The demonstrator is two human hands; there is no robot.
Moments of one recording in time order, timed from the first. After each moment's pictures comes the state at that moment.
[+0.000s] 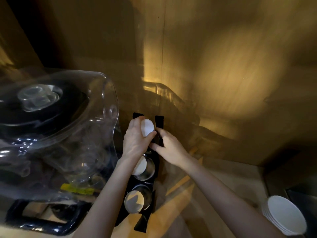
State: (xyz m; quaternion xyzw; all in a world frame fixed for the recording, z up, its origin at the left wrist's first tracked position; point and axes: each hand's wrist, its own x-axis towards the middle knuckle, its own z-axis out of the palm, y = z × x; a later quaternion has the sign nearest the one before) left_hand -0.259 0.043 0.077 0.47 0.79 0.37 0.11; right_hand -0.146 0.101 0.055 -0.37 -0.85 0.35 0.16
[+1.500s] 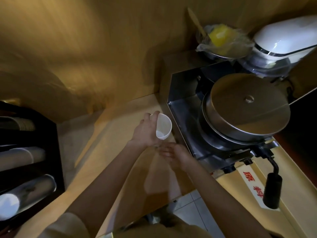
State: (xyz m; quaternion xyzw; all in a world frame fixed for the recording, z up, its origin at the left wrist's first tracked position) left_hand 0.093 0.083 -0.036 0.78 0.57 0.03 0.26; right_hand 0.218 0.022 -0.100 -0.64 -0.14 0.68 0.32
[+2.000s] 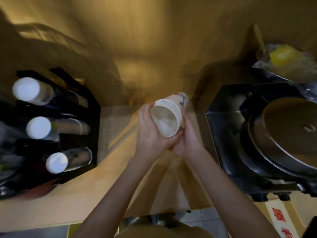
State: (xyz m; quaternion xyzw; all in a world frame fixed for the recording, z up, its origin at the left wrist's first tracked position) left_hand 0.024 0.017 0.024 0.58 0.66 0.43 0.20; right_hand 0.130 0.054 0.003 -0.38 -0.14 0.85 0.33
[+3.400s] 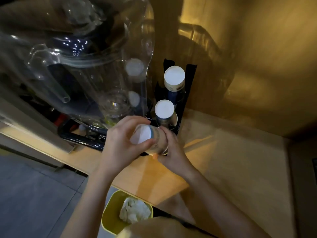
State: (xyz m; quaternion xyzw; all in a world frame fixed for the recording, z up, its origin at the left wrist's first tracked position) left_hand -0.253 -0.148 0.062 0.54 0.73 0.41 0.06; right_hand -0.127 -0.049 -0.031 -0.33 -0.78 0.51 0.15
